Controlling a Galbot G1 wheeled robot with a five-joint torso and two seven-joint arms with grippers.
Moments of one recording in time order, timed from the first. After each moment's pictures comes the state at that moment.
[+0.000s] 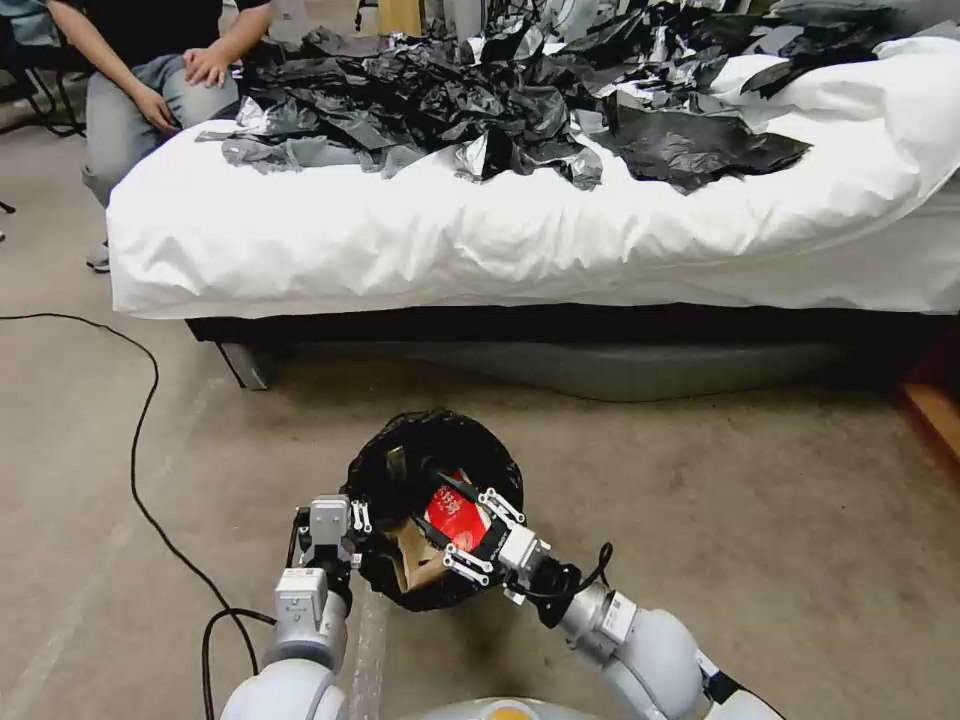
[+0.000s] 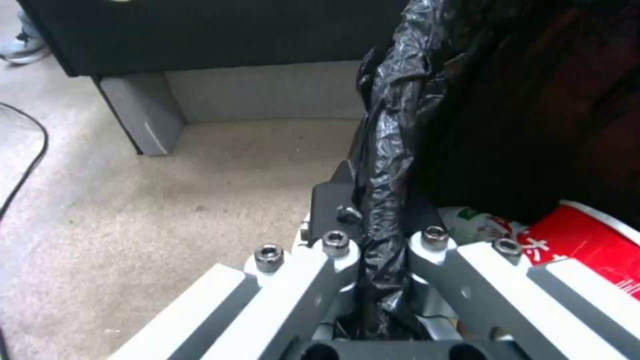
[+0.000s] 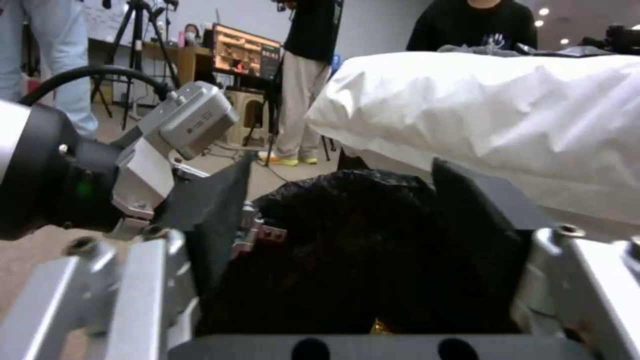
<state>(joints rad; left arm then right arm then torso) 1.73 -1.49 -0.45 -2.18 0.01 0.23 -0.15 -1.34 1.12 -0.03 1.87 0.15 0.45 -0.34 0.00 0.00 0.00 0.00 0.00</state>
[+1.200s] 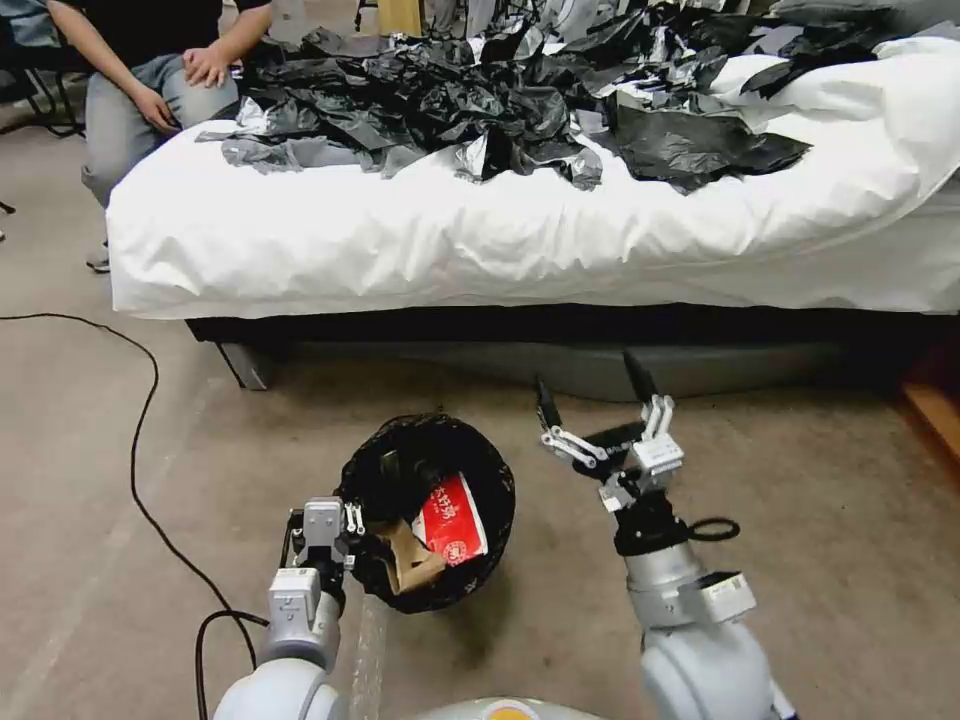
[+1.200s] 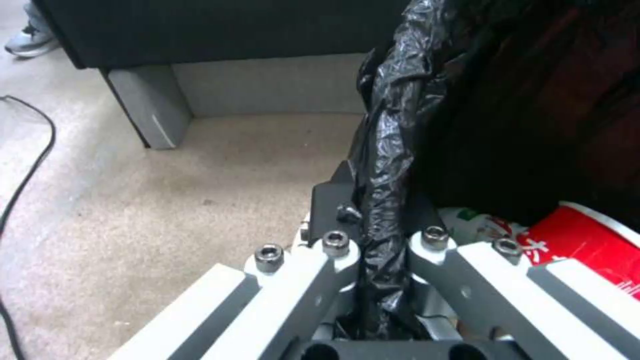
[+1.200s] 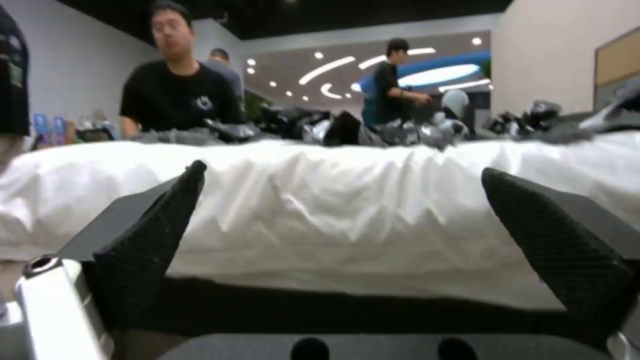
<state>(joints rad) 1.73 -1.47 -0.47 -2.17 -0.02 0.23 -0.15 -1.58 1.33 0.22 2.13 0.03 0.40 0.14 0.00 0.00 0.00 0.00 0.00</state>
